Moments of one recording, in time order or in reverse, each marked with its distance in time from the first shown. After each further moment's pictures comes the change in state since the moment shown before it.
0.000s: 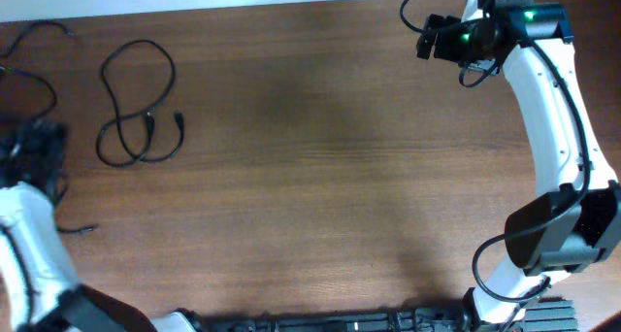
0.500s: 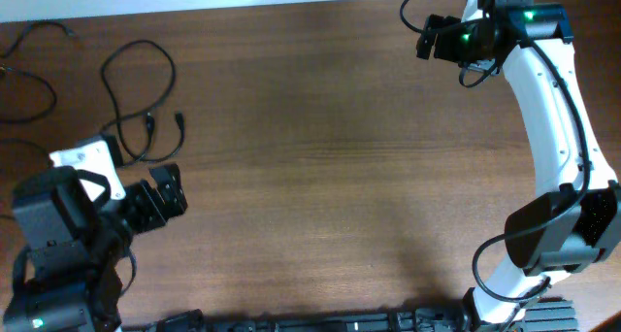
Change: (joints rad) left arm -0.445 -0.656 0.013 -0.498 0.093 0.563; right arm 0.000 0.000 0.000 0.000 0.000 0.000
